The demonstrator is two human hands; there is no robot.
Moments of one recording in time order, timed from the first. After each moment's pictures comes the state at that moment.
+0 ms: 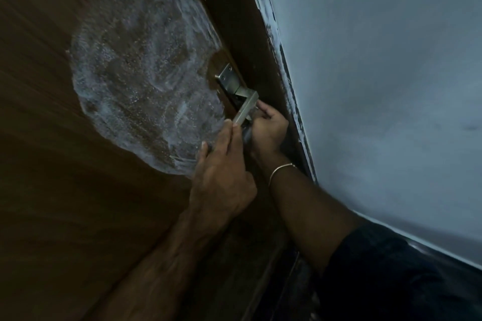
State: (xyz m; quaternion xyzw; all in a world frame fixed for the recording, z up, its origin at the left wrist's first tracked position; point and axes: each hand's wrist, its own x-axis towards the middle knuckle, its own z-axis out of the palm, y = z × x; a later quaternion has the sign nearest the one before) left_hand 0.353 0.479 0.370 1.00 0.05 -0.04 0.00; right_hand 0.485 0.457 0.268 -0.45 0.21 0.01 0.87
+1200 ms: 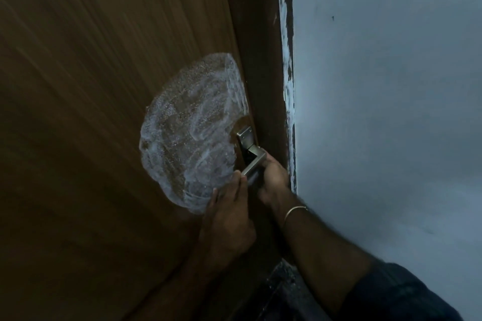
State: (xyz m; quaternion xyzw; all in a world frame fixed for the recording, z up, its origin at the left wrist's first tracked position) left_hand 0.356 0.470 0.374 0.99 0.09 -0.04 0.08; right_hand 0.488 0.420 0.329 -0.39 0.23 0.23 0.86
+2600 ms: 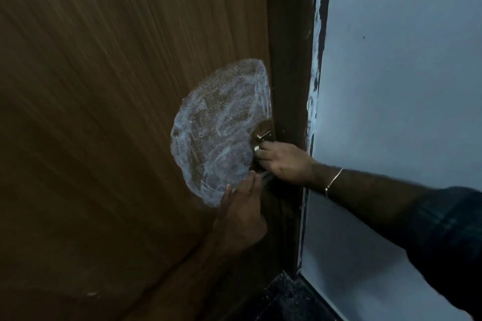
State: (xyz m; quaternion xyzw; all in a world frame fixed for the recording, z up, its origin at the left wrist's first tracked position) left_hand 0.356 0.461 0.374 0.99 0.13 -0.01 0.11; right_hand 0.551 0.389 0.360 -0.65 -0.70 -0.28 0.04
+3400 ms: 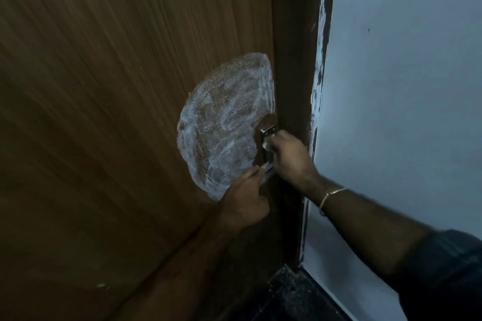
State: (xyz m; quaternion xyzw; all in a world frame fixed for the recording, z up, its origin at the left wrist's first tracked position) left_hand 0.366 0.472 0.390 0.96 0.16 -0.04 0.24; right_hand 0.507 0.385 0.367 -0.85 -0.39 -0.11 0.34
